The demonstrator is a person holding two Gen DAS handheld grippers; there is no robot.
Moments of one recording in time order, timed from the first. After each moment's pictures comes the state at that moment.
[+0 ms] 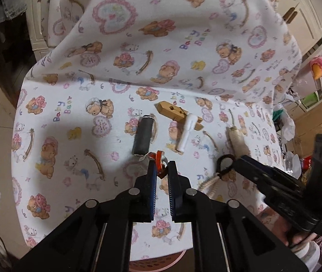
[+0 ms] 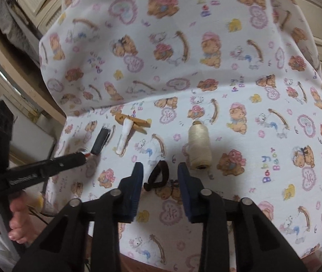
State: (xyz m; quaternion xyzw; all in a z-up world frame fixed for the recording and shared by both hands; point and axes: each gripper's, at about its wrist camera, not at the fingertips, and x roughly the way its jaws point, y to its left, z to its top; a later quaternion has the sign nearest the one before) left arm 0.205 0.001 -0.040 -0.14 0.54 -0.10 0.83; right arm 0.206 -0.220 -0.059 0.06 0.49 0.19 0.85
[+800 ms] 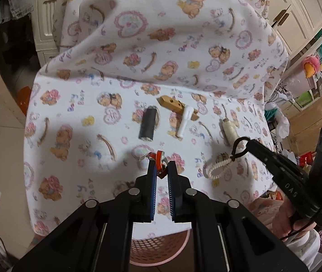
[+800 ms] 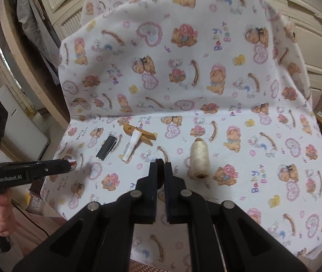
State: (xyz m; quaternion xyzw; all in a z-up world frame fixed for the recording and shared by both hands) left arm 0.176 0.015 -0.028 -0.14 0.53 -0.11 0.83; right arm 0.181 -0.223 -0.028 0.02 0.42 0.19 0.89
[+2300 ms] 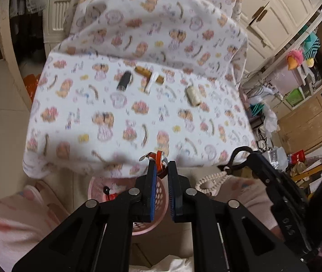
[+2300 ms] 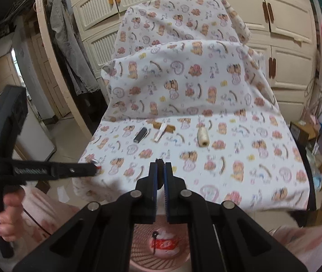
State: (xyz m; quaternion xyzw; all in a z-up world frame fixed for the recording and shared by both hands) left arm 0.061 -0.023 0.000 -0.16 0.51 -0.11 0.84; right arm 0.020 -0.227 0.018 0.02 0.34 0.19 0.92
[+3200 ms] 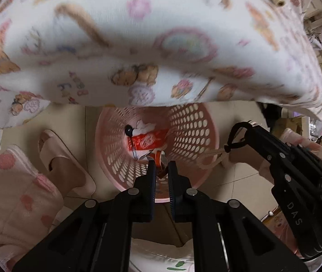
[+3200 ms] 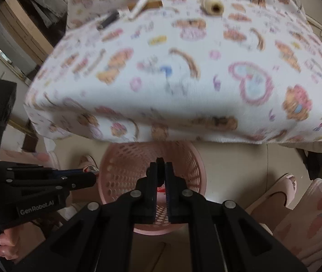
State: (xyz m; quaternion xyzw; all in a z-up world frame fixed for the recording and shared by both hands) left arm 0.068 -0.040 -0.168 -0.09 0.70 -0.05 0.71; right arm 0.068 -0.200 -0.149 -0.02 0.57 0.16 0.81
